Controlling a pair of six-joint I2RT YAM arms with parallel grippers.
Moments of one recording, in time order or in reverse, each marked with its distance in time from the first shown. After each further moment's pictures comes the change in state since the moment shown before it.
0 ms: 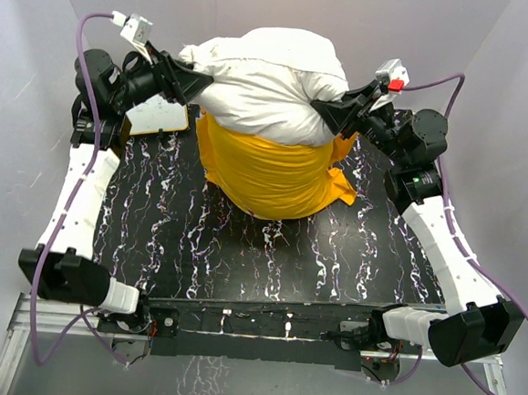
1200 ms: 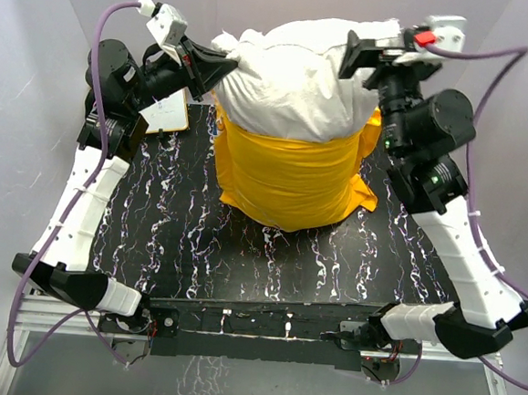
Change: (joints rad) left arm -0.233 0.044 0.231 -0.062 -0.060 0.248; right arm 0.325 0.079 0.520 -0.283 0.996 -0.359
